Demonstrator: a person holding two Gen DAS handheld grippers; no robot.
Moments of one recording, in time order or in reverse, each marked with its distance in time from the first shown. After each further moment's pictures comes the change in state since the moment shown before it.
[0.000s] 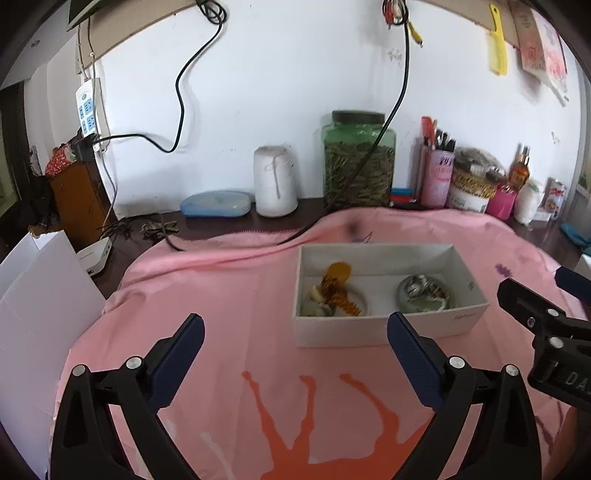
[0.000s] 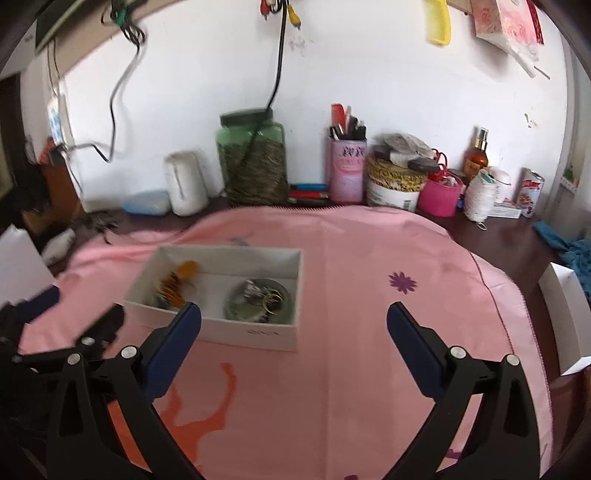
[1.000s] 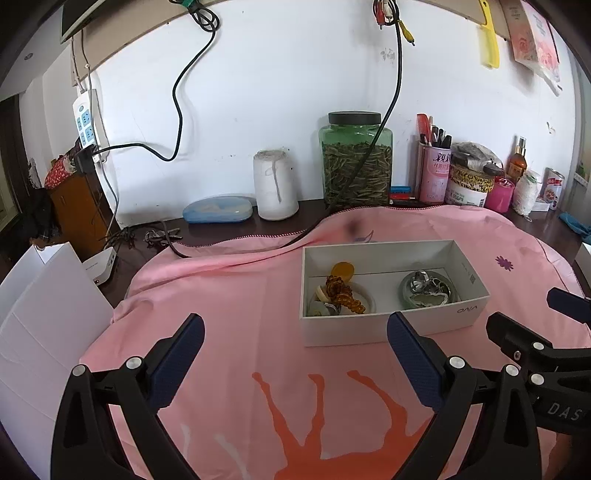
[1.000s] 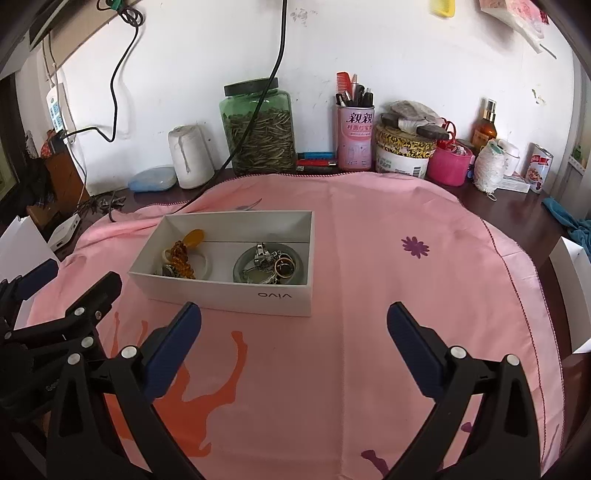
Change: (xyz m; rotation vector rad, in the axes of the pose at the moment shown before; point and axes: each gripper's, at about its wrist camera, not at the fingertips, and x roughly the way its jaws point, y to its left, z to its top) left arm -0.010 0.002 -0.001 0.037 -0.016 0.008; right arm 0.001 0.003 -0.016 0.026 0.082 0.046
